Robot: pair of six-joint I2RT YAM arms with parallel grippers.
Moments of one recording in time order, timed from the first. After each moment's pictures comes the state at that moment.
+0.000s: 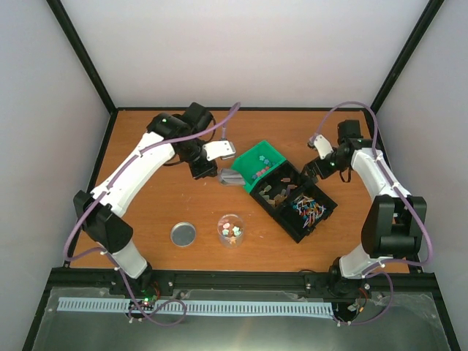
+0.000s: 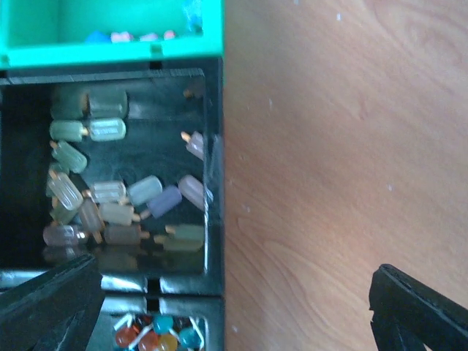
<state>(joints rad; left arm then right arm) -0.56 1.65 1.76 -1.36 0.27 0.60 -0.01 1.57 1.23 -0.82 -0.40 -0.57</state>
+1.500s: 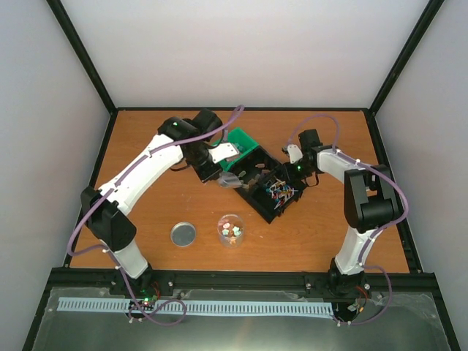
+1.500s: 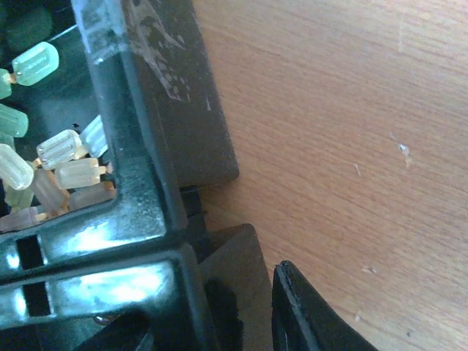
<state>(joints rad) -0.60 1.69 1.74 -1.33 0.16 0.38 0.20 1.84 1.18 -0.55 -0.37 -0.12</state>
